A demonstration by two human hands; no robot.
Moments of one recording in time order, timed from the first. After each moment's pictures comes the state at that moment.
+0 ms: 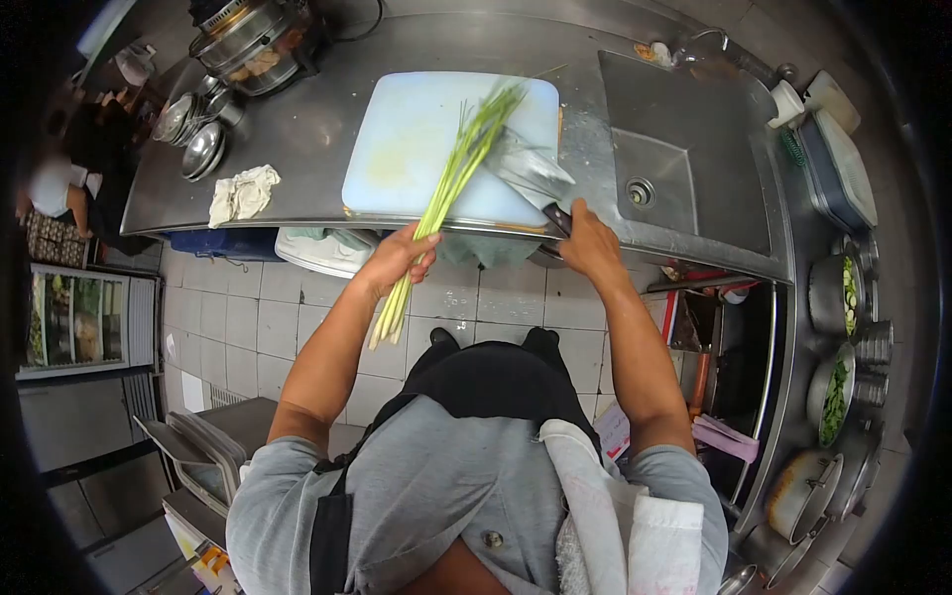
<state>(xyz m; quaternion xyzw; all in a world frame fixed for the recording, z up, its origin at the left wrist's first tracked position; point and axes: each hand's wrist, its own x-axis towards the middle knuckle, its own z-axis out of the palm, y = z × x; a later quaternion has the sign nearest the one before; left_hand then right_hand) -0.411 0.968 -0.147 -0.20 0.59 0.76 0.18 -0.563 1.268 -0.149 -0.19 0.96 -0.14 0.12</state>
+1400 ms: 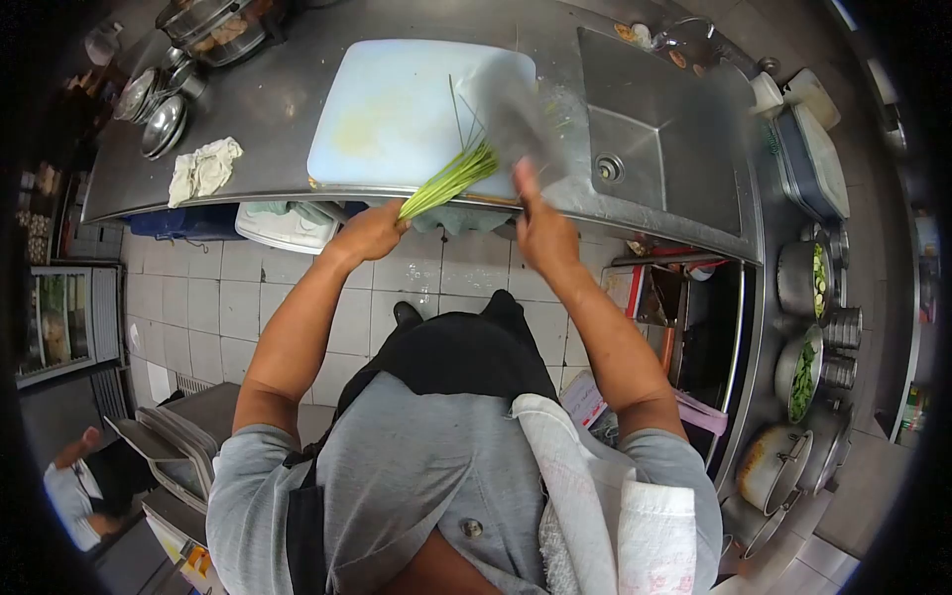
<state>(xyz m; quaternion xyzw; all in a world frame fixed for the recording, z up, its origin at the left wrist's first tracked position) -0.422 0.966 -0.163 -0.10 0.92 0.31 0.22 -0.510 1.253 -0.150 -0.25 0.95 -0.17 0.06</state>
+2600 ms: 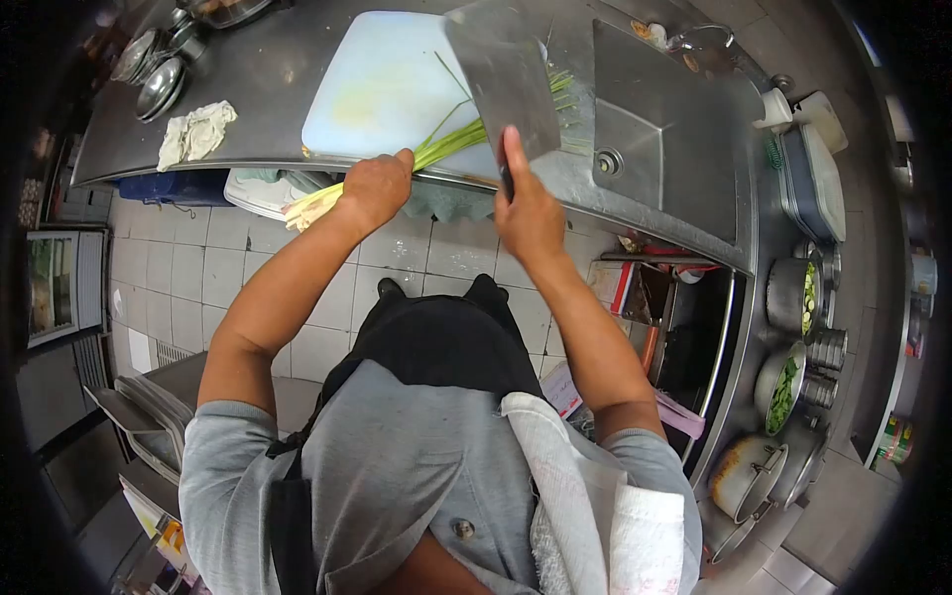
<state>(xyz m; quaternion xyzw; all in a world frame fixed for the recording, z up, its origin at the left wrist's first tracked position) -0.447 0.985 -0.172 -0.04 1.00 0.05 0.04 -0.500 1.221 -0.121 -0.30 0.89 -0.33 -0.06</state>
